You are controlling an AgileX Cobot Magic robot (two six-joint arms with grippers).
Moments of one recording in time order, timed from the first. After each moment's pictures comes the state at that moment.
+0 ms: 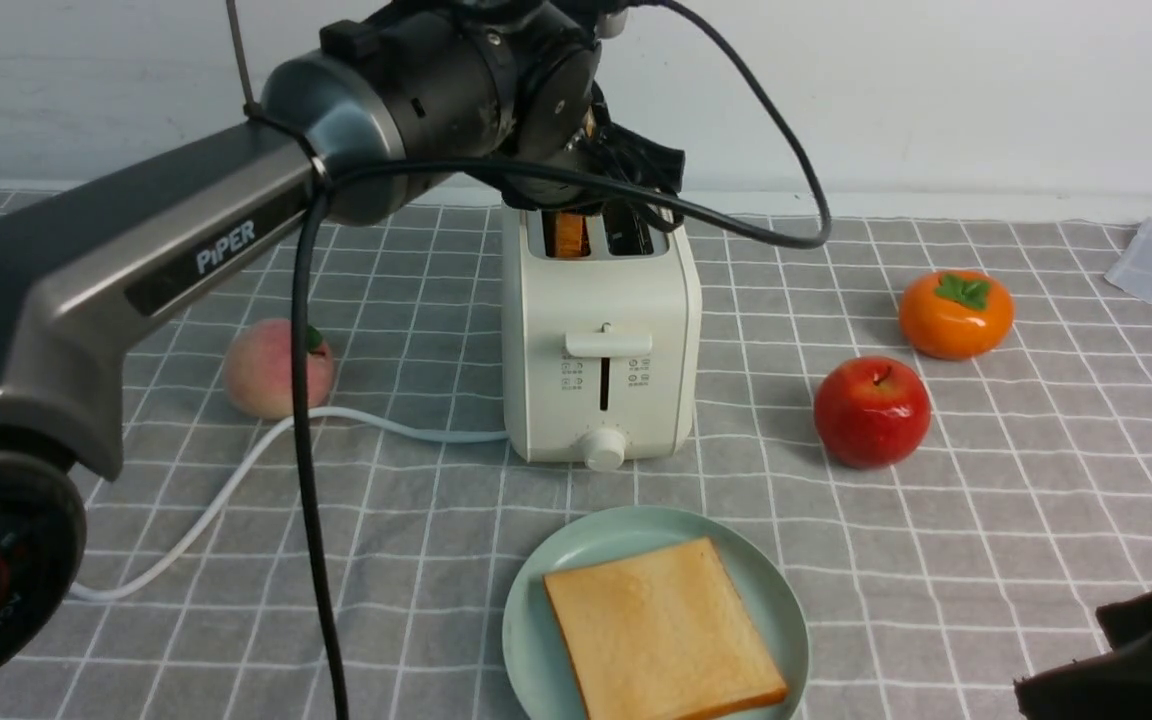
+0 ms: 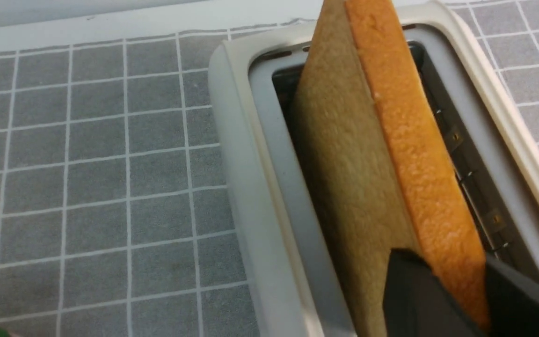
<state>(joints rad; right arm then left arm) 0.37 0.88 -0.89 0.43 1.07 -0.29 -0.57 2.05 -1.99 0.37 0.77 -0.61</state>
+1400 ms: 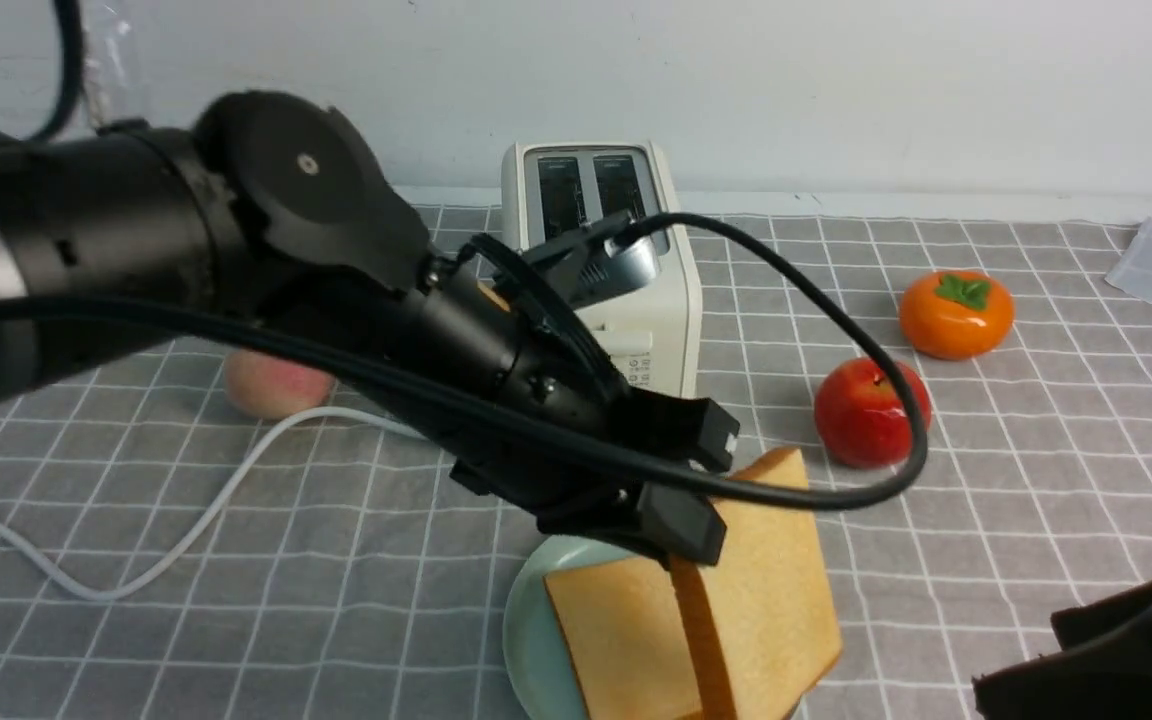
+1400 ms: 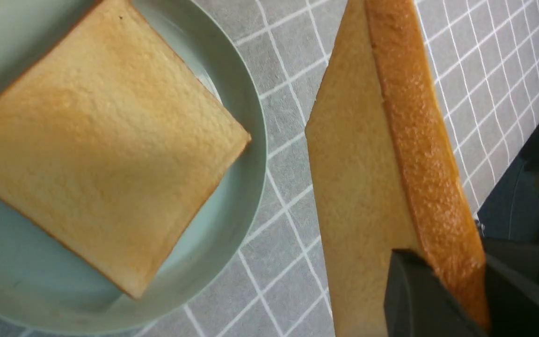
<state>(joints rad) 0.37 0.88 -0.89 0.56 1.06 -0.29 -0.56 1.62 -1.27 -0.80 0.87 0.15</state>
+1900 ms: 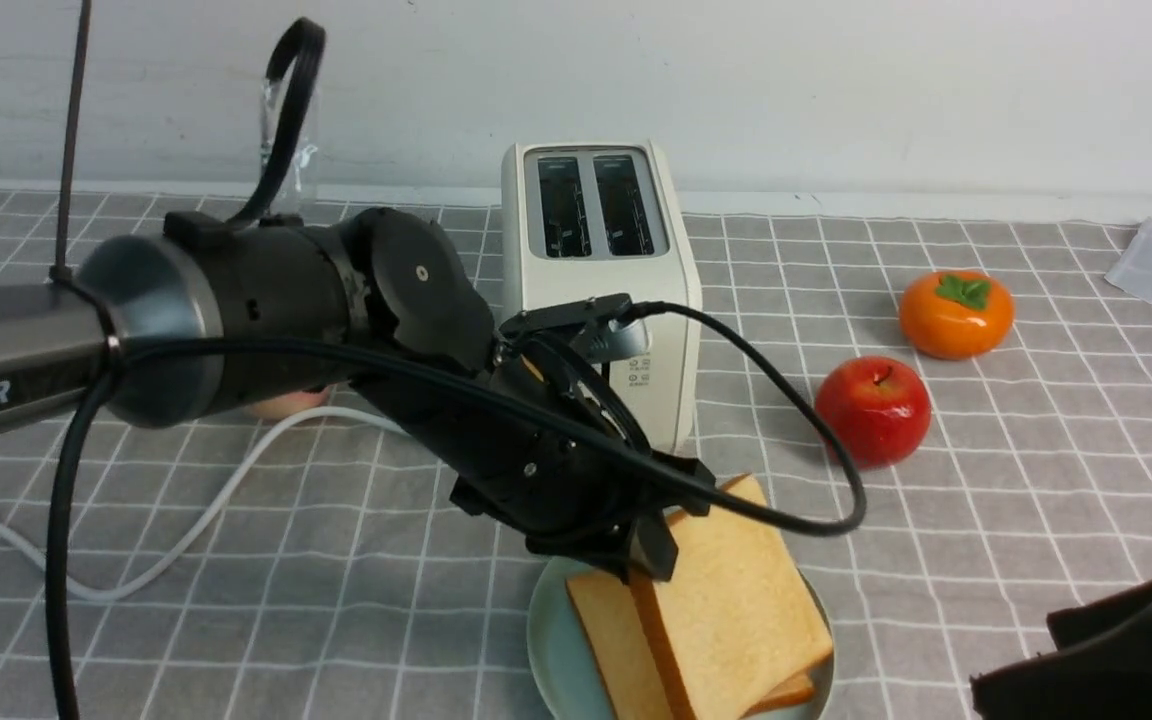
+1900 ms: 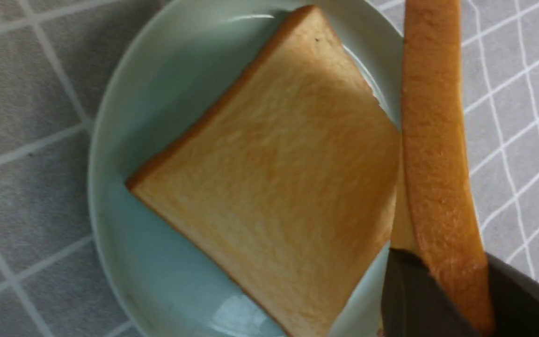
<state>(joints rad) 0.37 0.88 -0.89 0.56 1.06 -0.29 -0.56 1.77 -1.27 -0.64 0.74 0.10</state>
